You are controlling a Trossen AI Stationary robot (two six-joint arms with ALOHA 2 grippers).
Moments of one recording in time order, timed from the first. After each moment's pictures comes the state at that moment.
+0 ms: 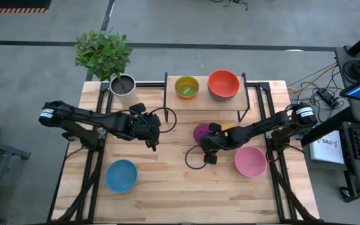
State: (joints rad) left arm -0.16 1.41 1.22 -0.98 -0.65 -0.35; right arm 0.16 1.65 0.95 -0.41 0.28 0.22
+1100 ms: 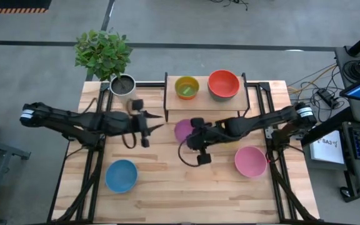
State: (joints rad) left arm -0.13 1.01 0.80 -0.07 -0.43 0.30; right arm 0.15 1.65 1.41 -0.60 0.13 -0.15
